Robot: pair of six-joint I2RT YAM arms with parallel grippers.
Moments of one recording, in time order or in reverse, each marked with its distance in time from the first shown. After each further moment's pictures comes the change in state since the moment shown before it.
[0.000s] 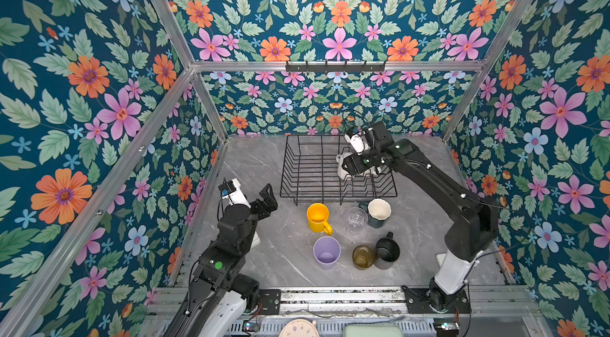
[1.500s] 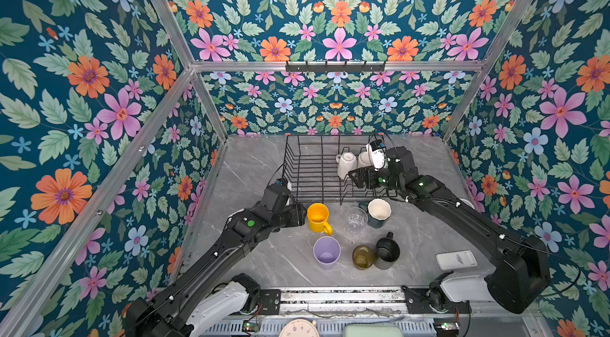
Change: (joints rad) left arm -0.186 0.447 0.182 -0.289 0.369 -0.008; right arm -0.004 -0.351 -0.509 0.429 -0.041 0.266
